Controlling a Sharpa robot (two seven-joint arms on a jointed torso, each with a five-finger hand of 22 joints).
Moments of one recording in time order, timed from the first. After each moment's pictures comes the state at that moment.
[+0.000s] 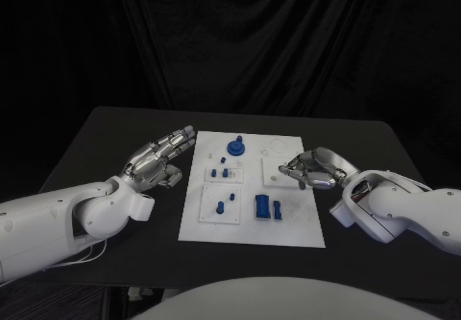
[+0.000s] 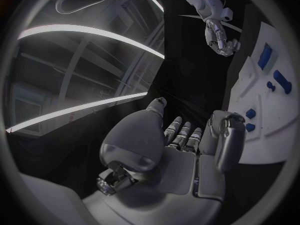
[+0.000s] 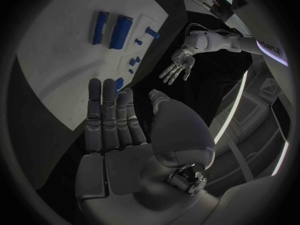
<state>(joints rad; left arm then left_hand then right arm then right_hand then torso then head) 1.11 -1.00 -0.21 1.58 0.05 0.16 0.62 1.33 0.26 -0.13 0.12 0.52 0.27 0.10 0.06 0.04 0.03 0.14 0.22 0.03 0.01 0.16 0.03 0.01 0.01 1.47 0.17 1.57 1.31 1.17 -1.07 -0.25 1.83 -0.88 -0.58 -0.04 1.13 0.00 0.10 0.29 0.28 0.82 0.13 0.43 0.62 0.83 0.08 0.93 0.97 0.97 0.04 0.88 0.55 0.16 0.93 0.12 0.51 1.10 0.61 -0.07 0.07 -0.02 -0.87</state>
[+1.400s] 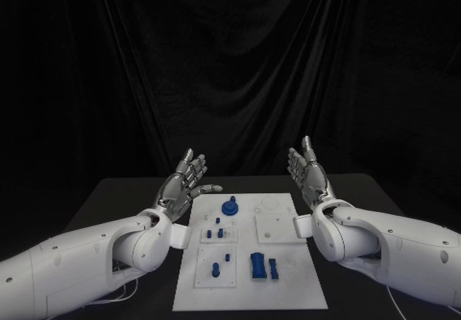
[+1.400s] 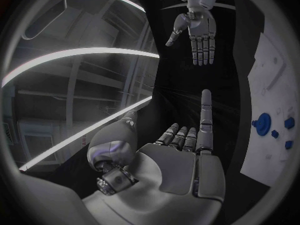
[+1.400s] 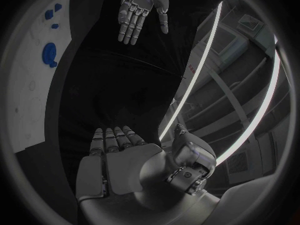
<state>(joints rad) 1.08 -0.83 -0.07 1.56 0.04 -0.27 0.60 0.43 0.07 -0.01 0.04 0.15 0.07 0.00 0.00 0.00 0.00 0.01 0.02 0.00 0.00 0.01 0.00 0.00 0.01 0.52 0.00 0.53 0.50 1.06 -0.79 -0.01 1.58 -0.13 -0.69 0.44 0.01 0.00 0.00 0.00 0.00 0.00 0.00 0.00 0.00 0.00 0.00 0.00 0.00 0.00 0.00 0.00 0.00 0.01 0.00 0.01 0.00 0.00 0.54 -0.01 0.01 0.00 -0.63</state>
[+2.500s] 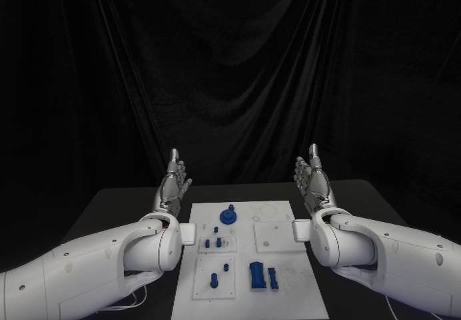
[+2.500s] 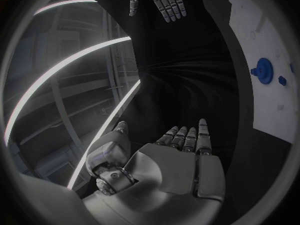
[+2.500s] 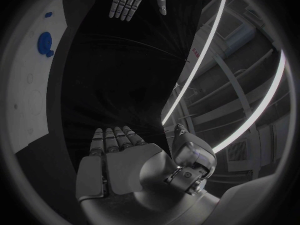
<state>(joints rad) 1.05 -0.78 0.00 1.57 0.01 -0.75 0.51 0.04 0.00 0.00 0.00 0.00 0.01 0.00 0.00 0.00 0.00 0.01 0.00 0.00 0.00 0.01 0.00 0.00 0.01 0.09 0.00 0.09 0.09 1.05 -0.78 0.00 1.57 0.00 -0.76 0.51 0.01 0.00 0.00 0.00 0.00 0.00 0.00 0.00 0.00 0.00 0.00 0.00 0.00 0.00 0.00 0.00 0.00 0.01 0.00 0.01 0.00 0.00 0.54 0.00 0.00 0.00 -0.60</state>
